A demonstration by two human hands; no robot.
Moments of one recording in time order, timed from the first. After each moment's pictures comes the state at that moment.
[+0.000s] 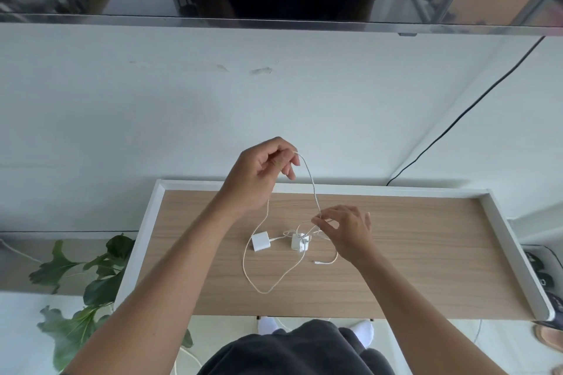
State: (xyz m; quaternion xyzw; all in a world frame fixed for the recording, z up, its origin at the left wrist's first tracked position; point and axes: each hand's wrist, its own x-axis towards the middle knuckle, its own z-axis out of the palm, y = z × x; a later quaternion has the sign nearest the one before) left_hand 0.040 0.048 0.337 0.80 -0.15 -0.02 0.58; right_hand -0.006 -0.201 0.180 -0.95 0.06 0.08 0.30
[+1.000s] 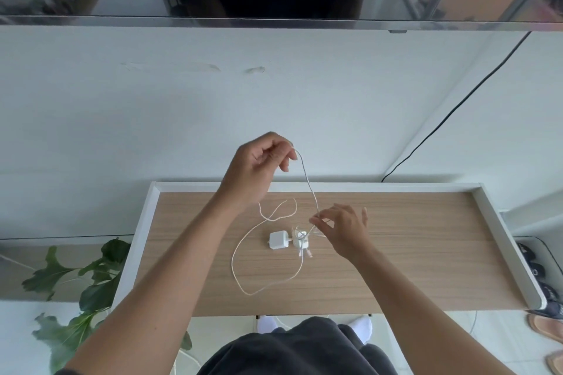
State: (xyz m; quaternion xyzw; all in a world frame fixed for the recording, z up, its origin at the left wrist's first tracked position) left_hand 0.046 0.042 0.334 0.76 -0.14 -0.01 0.63; right_hand -0.006 -0.201 0.180 -0.96 0.04 0.12 0.25
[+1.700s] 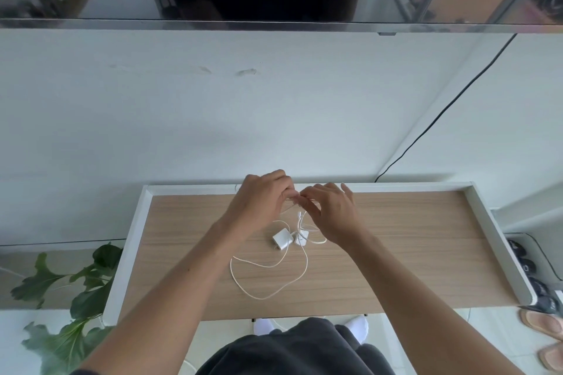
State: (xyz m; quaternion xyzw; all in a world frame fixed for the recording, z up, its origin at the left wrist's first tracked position) left_hand 0.046 0.030 0.267 0.93 -0.28 0.04 0.24; right_hand 0.016 -0.182 0.227 -0.97 -0.07 -0.02 0.24
